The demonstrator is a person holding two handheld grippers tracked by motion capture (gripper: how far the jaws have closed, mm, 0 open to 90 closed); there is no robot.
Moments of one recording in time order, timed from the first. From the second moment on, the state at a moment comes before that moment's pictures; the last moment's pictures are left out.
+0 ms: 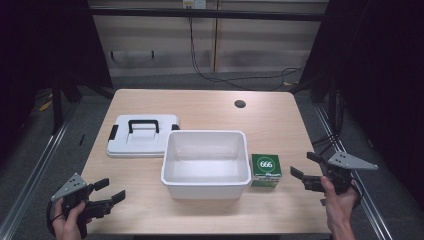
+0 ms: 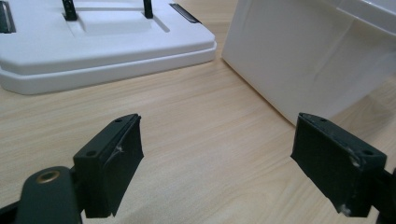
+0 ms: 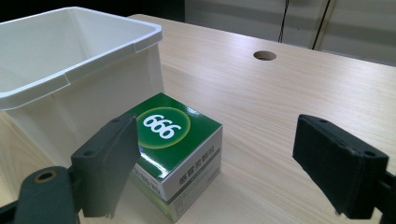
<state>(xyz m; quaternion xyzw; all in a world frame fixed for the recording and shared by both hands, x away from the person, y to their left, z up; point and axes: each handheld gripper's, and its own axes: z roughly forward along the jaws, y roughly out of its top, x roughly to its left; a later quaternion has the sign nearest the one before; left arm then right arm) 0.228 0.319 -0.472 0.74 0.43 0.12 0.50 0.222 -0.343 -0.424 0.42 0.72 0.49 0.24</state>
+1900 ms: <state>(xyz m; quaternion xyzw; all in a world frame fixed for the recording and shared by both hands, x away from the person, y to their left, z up) 0.227 0.316 -0.473 0.75 0.42 0.12 0.50 0.272 -0.283 -0.369 0.26 0.89 0.37 0.10</state>
